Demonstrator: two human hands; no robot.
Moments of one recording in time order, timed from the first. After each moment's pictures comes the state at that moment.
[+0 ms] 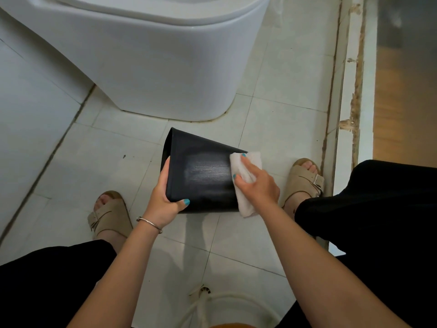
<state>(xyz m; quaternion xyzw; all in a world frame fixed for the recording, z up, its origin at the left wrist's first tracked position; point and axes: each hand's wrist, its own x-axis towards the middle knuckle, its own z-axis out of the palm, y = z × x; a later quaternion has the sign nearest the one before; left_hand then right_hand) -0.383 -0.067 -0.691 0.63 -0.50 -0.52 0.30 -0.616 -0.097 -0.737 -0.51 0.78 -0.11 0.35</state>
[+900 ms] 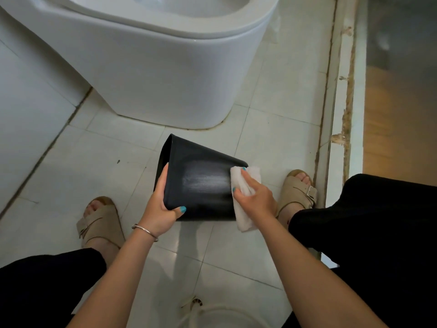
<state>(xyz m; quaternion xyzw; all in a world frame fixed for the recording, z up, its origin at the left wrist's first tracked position) -0.383 -0.069 -0.696 0.61 -0.50 -0.53 0.31 -0.618 -0.089 -0.730 -0.49 0.78 -0.11 0.37</state>
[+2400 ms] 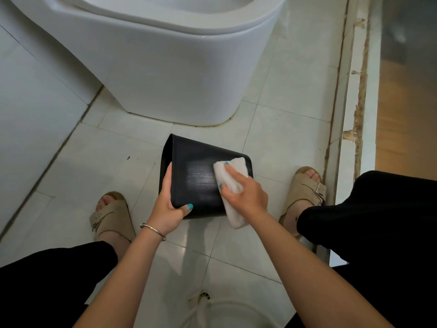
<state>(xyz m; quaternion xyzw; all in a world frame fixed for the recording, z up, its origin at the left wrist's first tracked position) -0.380 -0.058 -0.694 0.63 -0.48 -0.53 0.30 -0.582 -0.089 -0.719 -0.58 0.73 -0.10 0.36</state>
